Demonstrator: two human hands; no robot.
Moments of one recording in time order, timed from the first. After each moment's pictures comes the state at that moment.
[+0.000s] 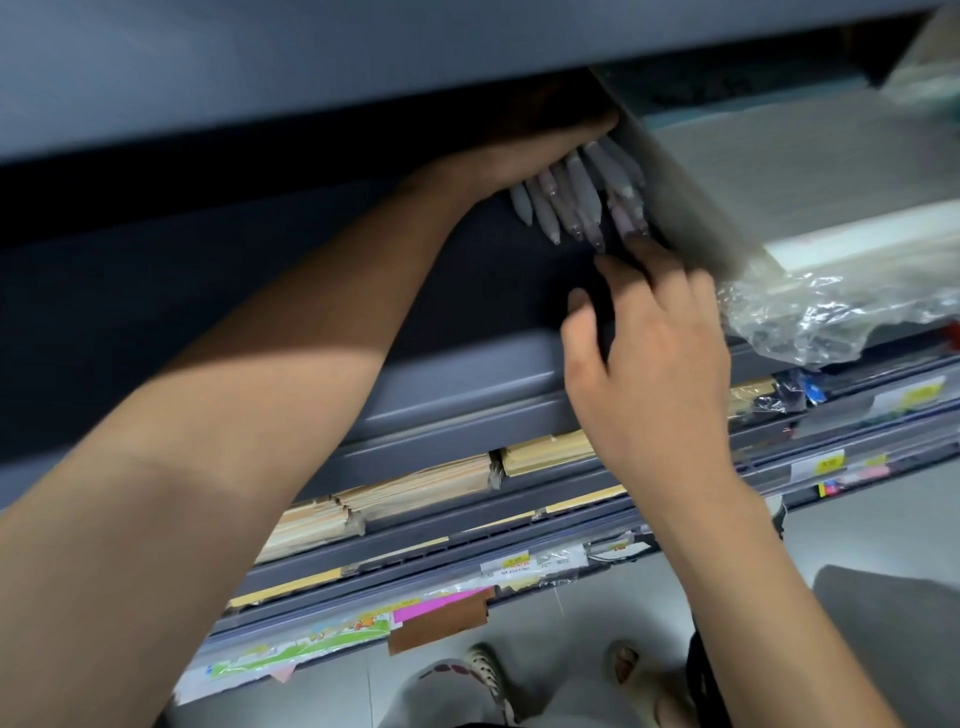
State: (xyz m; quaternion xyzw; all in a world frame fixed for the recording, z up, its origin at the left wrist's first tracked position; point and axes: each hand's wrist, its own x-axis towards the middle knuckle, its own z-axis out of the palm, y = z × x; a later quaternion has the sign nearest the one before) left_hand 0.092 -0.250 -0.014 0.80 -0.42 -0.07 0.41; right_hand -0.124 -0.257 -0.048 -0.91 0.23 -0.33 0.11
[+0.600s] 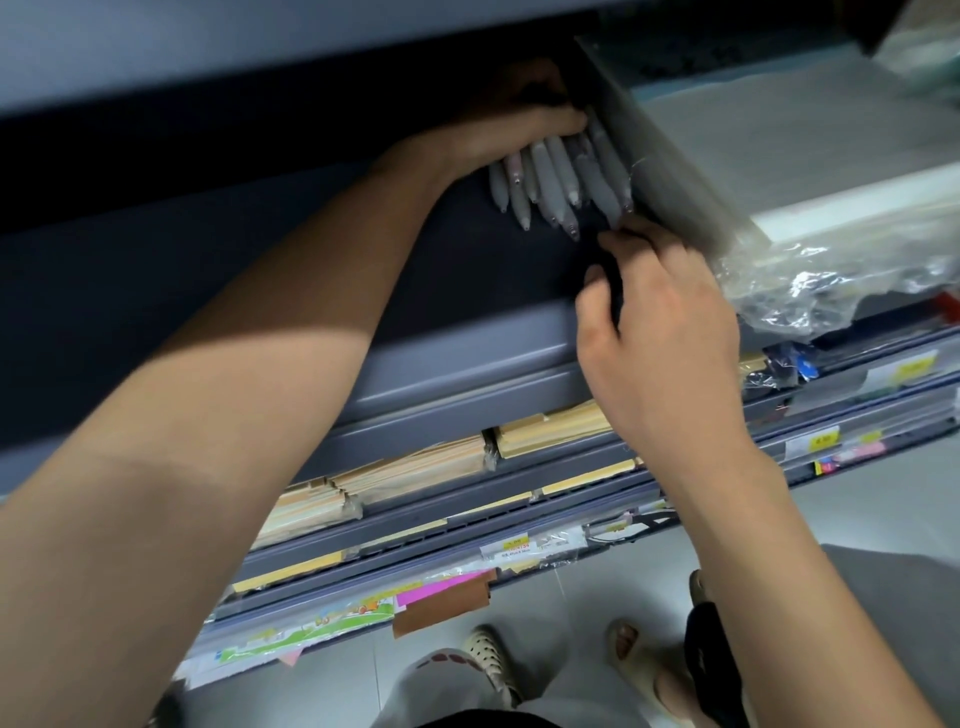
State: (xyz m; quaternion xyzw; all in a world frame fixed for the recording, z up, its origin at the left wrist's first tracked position) left_hand 0.110 -0.259 -0.009 0.82 -0.43 -0.11 0.36; right_hand -0.128 -0.269 -0.047 -0.91 0.23 -0.32 0.12
